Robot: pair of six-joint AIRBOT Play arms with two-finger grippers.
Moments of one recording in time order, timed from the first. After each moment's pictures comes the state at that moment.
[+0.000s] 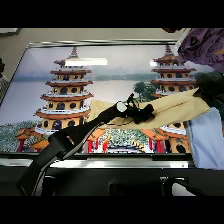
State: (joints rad) left arm -0.81 -2.28 2.00 0.43 -0.69 -1.89; right arm -0.31 -1.30 1.62 1.83 -1.58 -1.37
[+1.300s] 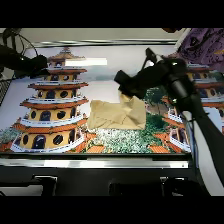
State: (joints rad) left arm -0.04 -1.54 2.02 1.33 -1.58 -1.78; right arm 0.47 -1.43 1.62 1.87 -1.12 -0.82
